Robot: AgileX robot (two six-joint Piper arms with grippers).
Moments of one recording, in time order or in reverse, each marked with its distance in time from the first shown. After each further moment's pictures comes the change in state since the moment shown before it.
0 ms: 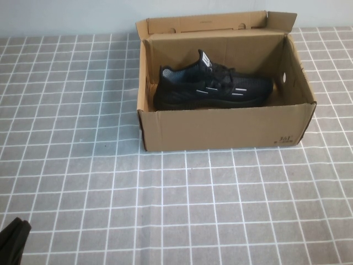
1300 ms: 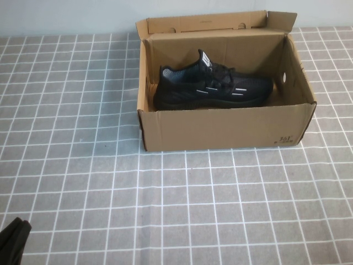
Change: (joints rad) right arm -0.002 0.000 0.000 0.334 0.227 -0.428; left arm 0.000 0.000 0.000 0.000 0.000 0.000
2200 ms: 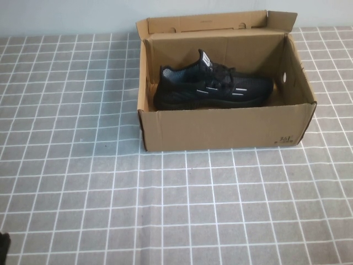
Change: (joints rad) right arm 0.000 0.000 0.000 0.002 0.002 0.000; left arm 0.146 0.000 0.000 0.946 0.152 -0.948
